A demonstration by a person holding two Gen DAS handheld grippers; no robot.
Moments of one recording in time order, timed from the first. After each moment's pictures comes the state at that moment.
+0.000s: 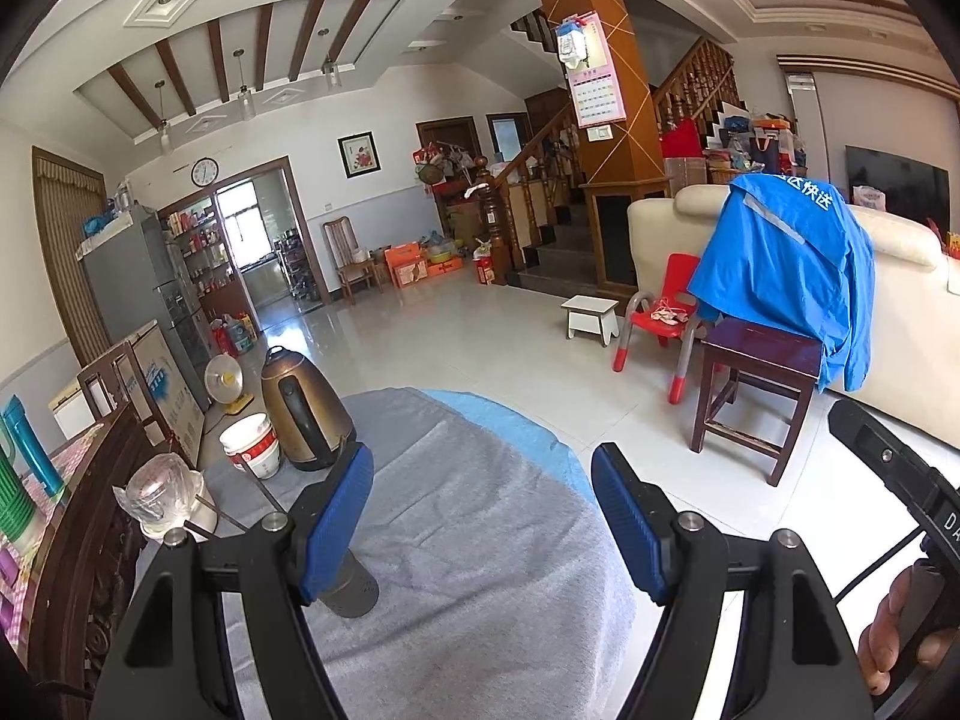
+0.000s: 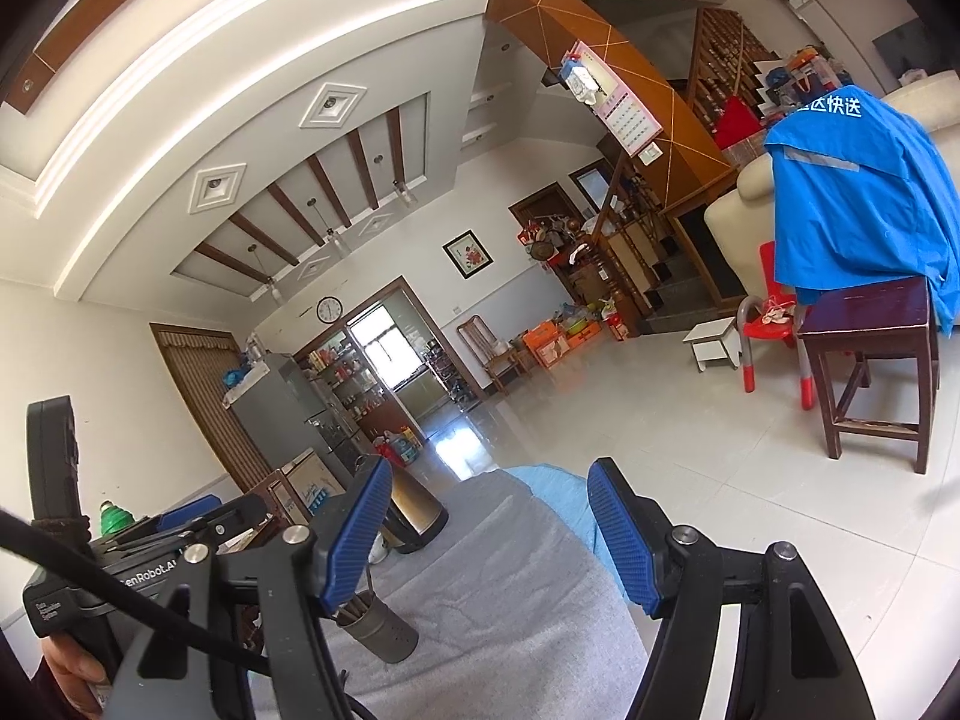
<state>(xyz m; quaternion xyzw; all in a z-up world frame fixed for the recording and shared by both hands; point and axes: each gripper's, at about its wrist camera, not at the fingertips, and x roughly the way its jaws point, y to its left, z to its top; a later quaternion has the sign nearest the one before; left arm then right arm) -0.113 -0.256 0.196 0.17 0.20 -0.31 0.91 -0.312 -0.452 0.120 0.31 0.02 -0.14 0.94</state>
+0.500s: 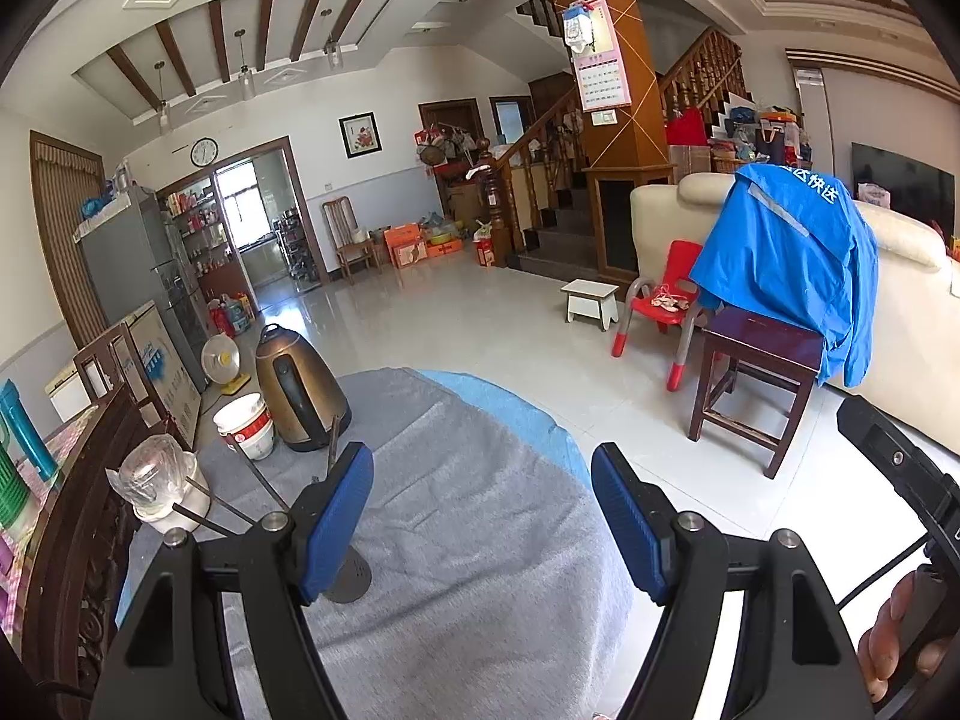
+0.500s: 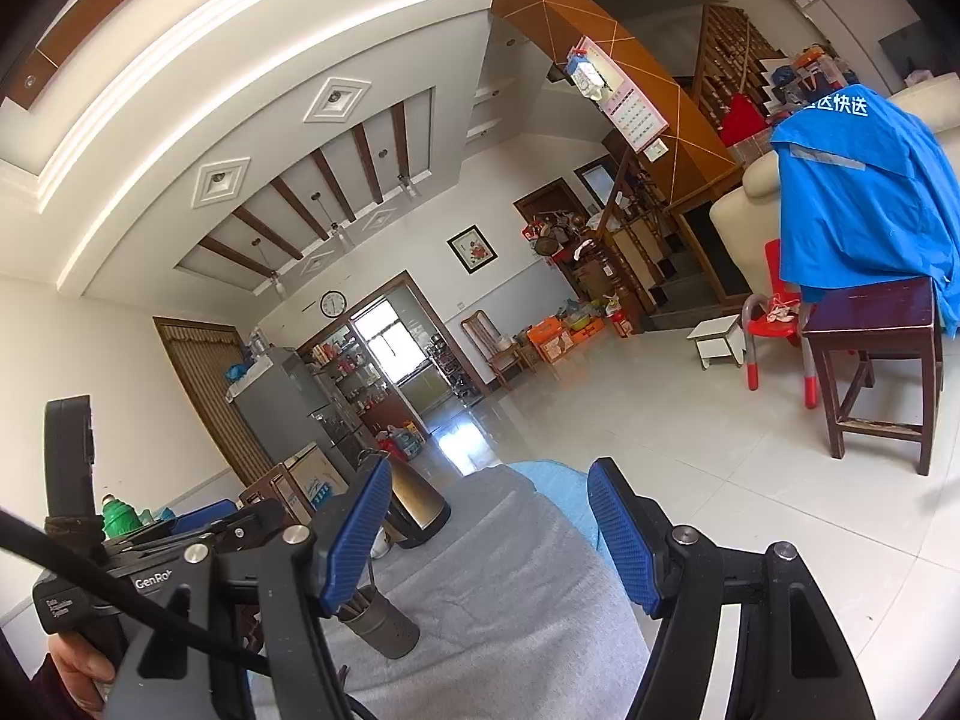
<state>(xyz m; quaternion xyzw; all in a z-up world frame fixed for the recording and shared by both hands) -0.105 -0.259 0.188 0.17 0.22 -0.31 0.91 -0.308 -0.447 0.120 0.30 0.03 -0.14 0.94</state>
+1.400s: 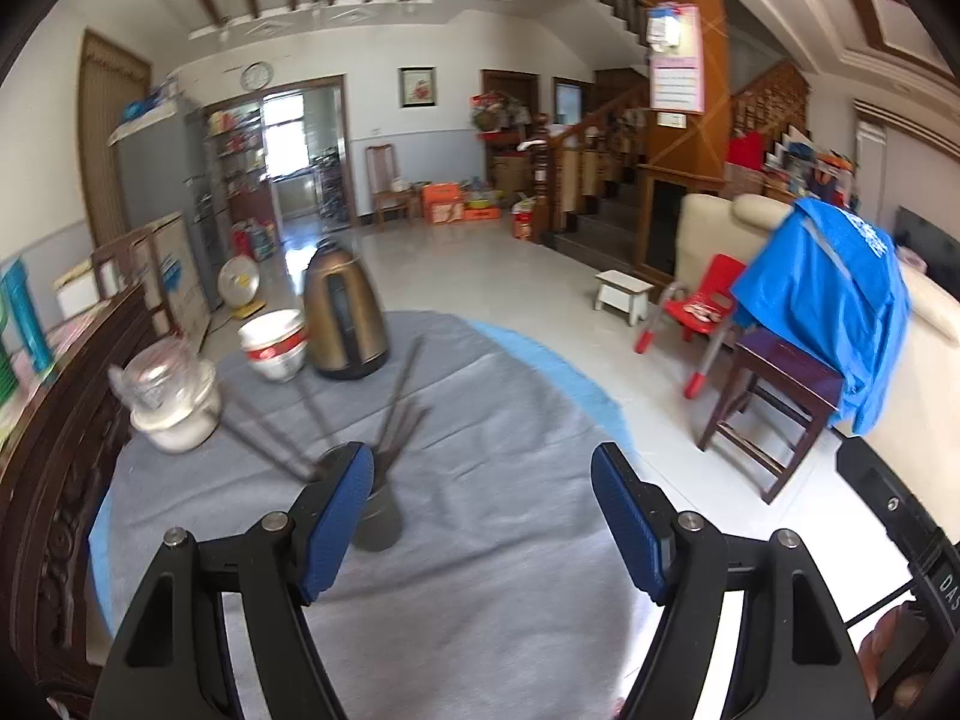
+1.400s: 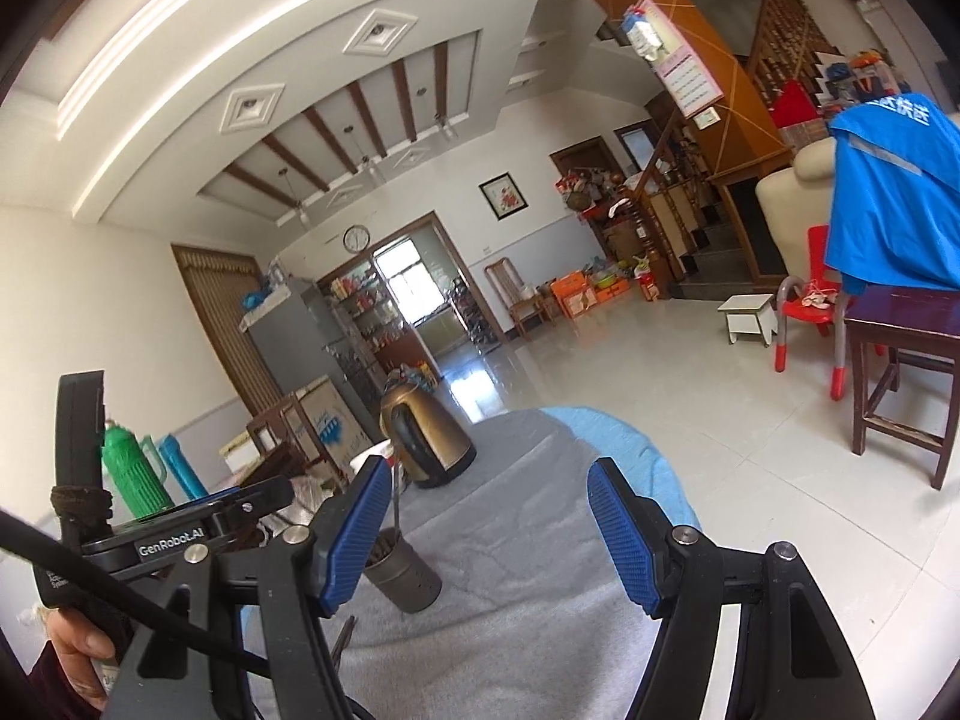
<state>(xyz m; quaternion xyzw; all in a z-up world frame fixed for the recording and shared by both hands) -0.043 -0.172 0.152 0.09 0.29 -0.27 0.92 -0.235 -0.384 0.115 0.26 0.10 -0.10 0.96</state>
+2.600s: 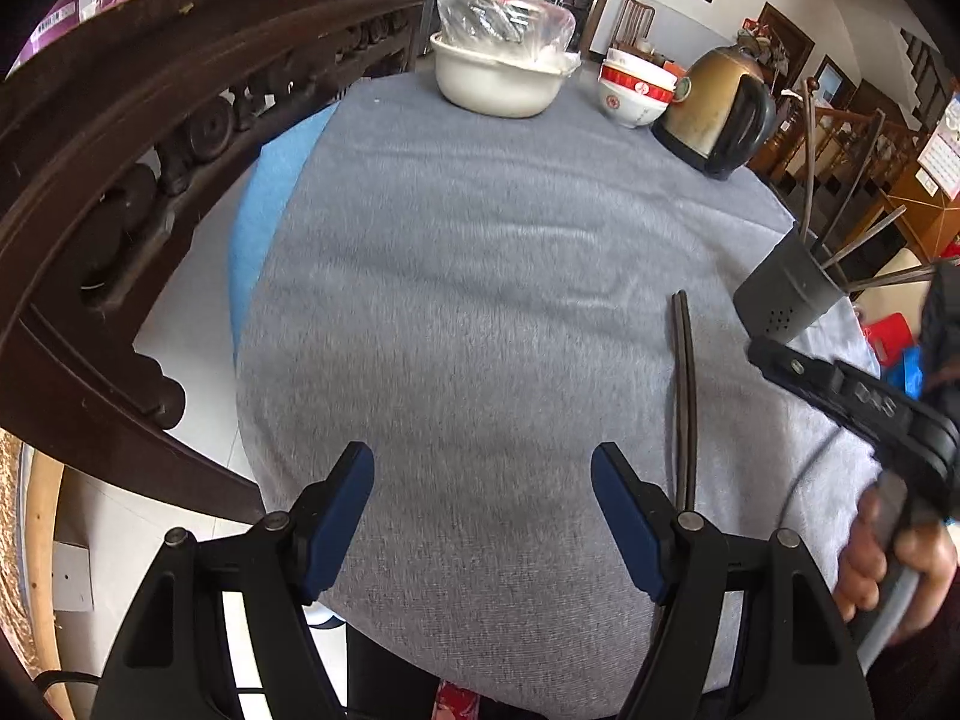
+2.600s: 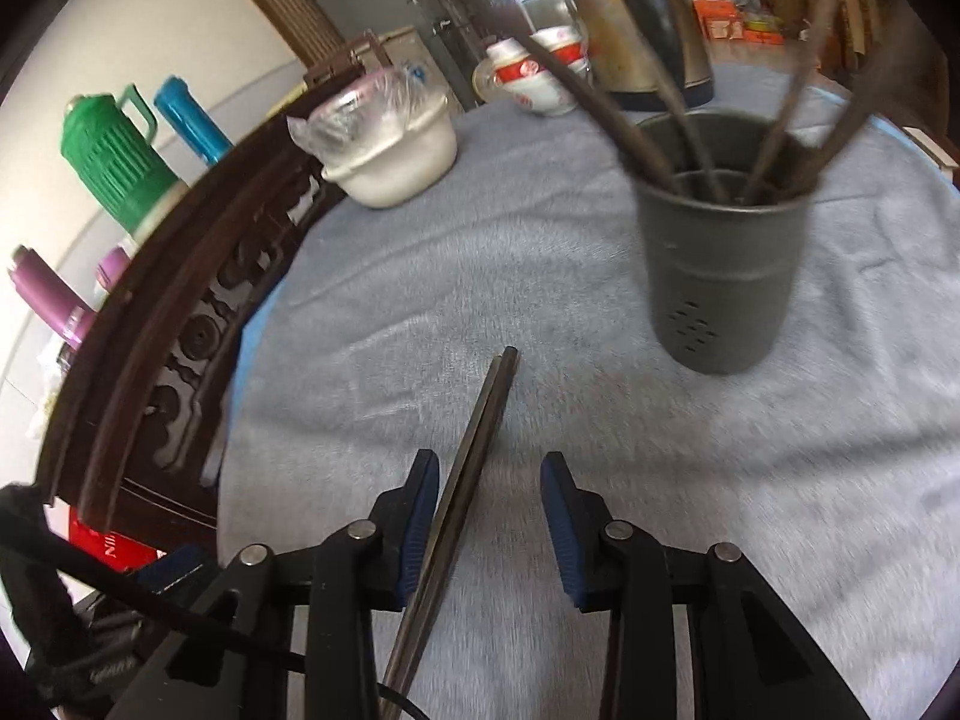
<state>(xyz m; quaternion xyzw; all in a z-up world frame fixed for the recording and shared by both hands) 0.030 0.124 -0.044 -0.08 0.51 -0.05 0.85 0.078 -0.144 -0.064 0.18 0.47 0.11 0.86</state>
